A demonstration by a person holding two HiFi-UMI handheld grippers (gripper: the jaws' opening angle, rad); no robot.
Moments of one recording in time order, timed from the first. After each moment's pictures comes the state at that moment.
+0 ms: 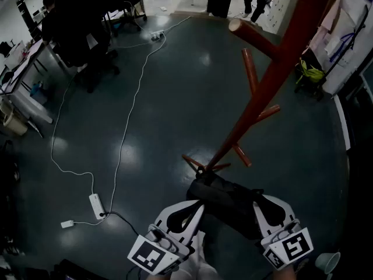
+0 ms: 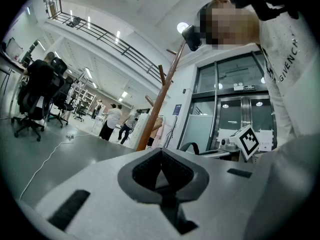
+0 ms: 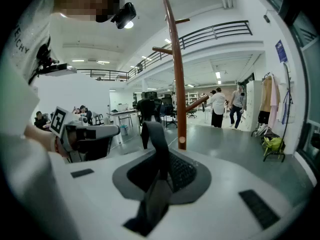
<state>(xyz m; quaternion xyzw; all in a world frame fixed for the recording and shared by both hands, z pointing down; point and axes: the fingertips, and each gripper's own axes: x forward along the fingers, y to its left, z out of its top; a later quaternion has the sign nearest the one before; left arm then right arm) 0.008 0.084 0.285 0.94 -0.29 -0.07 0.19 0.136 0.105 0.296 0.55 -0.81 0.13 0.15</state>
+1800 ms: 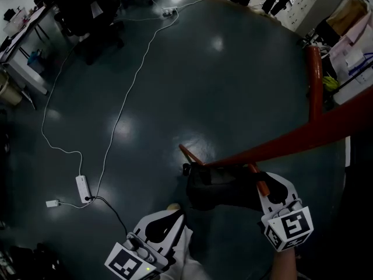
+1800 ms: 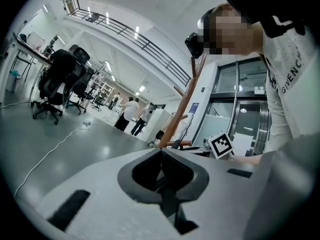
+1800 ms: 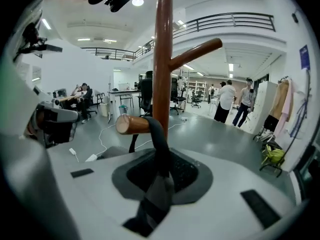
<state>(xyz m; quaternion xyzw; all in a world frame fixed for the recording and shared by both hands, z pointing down) -0.020 0.034 0.367 0.90 -0.34 -0.05 0.25 0.170 -0.040 0.400 0.51 -0.81 0.12 0.26</state>
